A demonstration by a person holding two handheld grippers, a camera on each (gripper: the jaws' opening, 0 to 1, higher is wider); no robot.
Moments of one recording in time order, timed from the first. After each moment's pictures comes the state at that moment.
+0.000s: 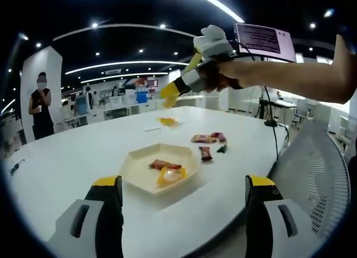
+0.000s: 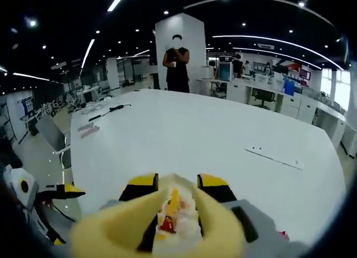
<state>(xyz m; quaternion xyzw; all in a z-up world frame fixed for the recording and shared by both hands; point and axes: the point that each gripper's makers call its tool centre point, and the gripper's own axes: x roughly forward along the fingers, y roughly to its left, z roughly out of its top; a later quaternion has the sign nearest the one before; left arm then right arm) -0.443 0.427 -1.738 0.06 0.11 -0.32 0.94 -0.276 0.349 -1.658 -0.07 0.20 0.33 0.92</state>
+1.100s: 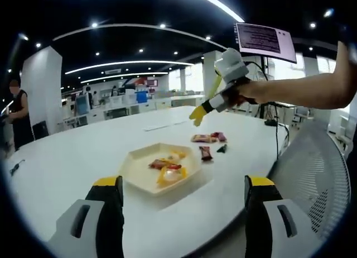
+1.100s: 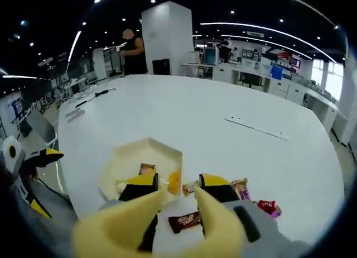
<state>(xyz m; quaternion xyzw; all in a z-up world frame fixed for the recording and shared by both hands) -0.443 0.426 -1.739 0.06 0.11 -0.33 0.94 -0.295 0.260 -1.741 -0.07 0.28 0.27 0.92</state>
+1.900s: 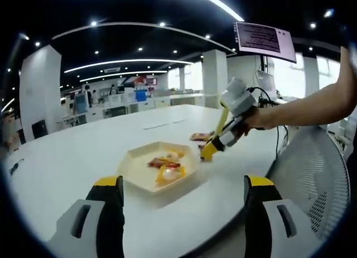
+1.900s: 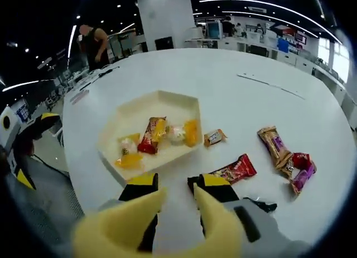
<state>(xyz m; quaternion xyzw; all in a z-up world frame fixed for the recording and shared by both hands) -0.443 0.426 -1.740 0.06 0.12 -0.33 0.94 -0.336 0.267 -1.822 -0.05 0.36 0.30 0.88</state>
